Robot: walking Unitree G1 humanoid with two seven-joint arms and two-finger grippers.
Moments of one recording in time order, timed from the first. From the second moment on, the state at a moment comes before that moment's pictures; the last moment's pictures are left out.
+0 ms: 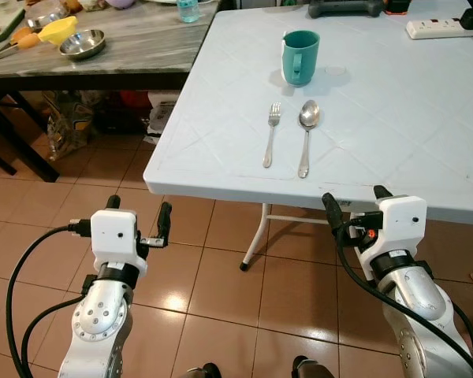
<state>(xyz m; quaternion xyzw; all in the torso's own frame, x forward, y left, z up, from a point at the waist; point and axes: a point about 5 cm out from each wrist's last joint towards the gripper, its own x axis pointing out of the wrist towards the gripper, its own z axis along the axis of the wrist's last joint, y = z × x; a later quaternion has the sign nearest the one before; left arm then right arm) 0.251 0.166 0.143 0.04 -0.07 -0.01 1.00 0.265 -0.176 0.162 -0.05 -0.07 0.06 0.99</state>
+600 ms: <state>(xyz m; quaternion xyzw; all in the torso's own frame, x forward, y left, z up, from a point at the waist) 0.252 0.160 0.143 0.03 -0.07 -0.04 1.00 0.269 -0.170 0.158 -0.04 -0.06 0.07 0.99</state>
